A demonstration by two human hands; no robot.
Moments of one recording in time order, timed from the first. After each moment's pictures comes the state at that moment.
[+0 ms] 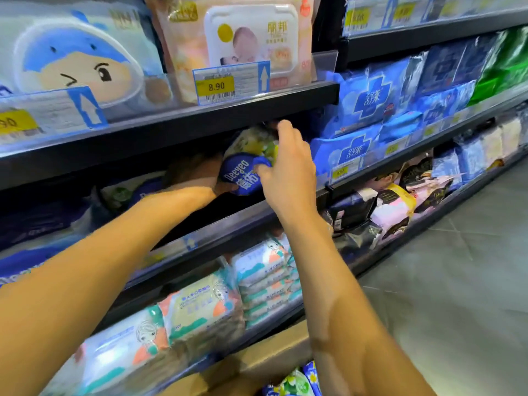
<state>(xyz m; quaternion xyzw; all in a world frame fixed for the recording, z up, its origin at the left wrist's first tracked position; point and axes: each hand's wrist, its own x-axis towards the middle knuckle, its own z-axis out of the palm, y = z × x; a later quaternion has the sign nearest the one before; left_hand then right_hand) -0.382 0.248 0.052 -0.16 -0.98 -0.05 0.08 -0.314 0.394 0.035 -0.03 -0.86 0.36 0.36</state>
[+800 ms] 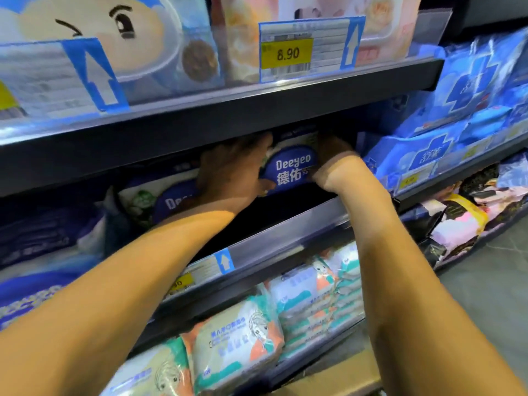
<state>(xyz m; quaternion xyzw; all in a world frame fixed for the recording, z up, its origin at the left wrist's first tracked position) -0.417 0.238 0.042 -0.21 -0.94 0.01 0.26 -0.442 0.420 0.029 -0.08 -0.98 0.20 0.07</state>
